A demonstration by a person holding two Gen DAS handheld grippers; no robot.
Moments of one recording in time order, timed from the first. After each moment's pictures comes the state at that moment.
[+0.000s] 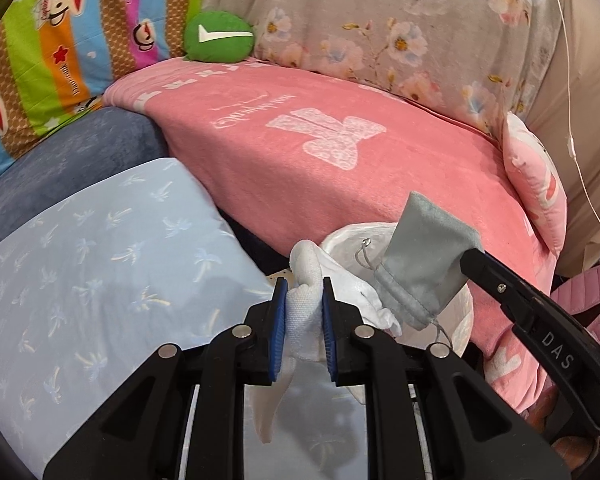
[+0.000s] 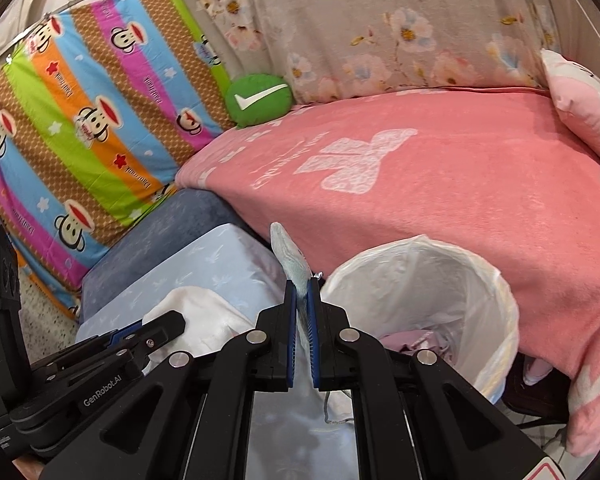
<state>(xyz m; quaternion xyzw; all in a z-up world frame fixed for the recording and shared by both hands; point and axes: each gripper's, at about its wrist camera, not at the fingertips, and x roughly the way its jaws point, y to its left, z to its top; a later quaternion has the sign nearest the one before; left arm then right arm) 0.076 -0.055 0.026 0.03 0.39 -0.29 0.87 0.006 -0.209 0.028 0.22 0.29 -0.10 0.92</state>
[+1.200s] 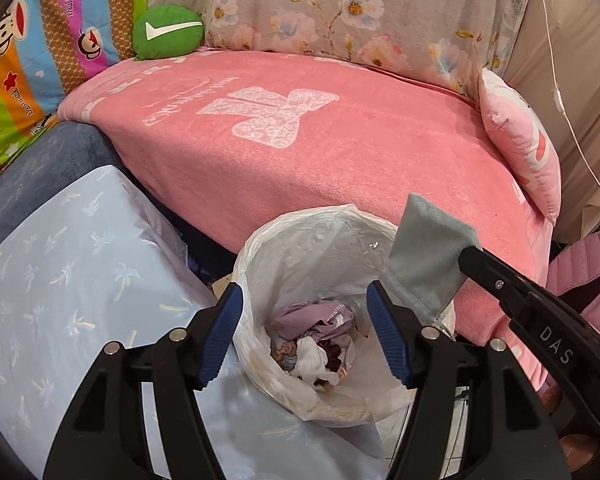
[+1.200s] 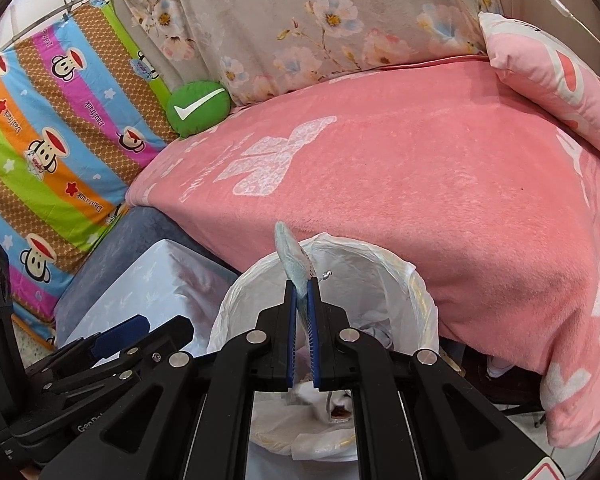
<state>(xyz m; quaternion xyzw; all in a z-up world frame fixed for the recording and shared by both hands) 0.071 -0.135 0.003 0.08 0.40 -0.32 0.85 -0.009 -0.301 -0.007 0.25 0.31 -0.16 0.90</state>
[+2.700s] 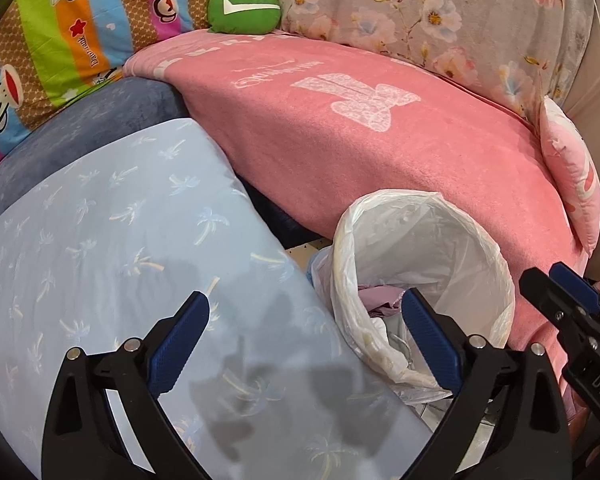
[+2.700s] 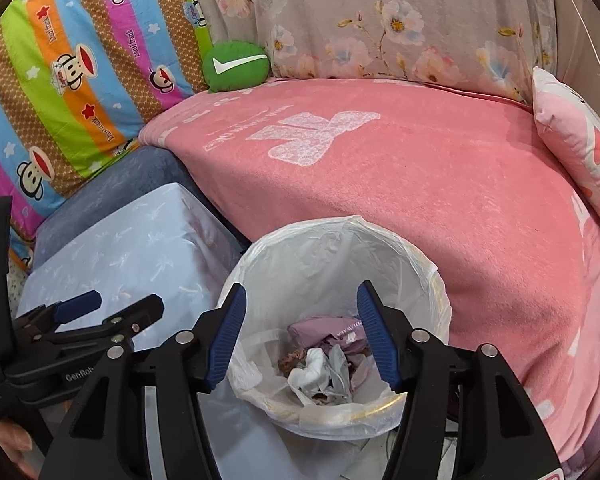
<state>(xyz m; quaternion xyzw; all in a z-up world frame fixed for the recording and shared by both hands) 0.082 -0.062 -0.019 0.03 0.43 -0.22 0.88 0.001 -0.238 0.000 0.12 0.36 -0.14 0.91</state>
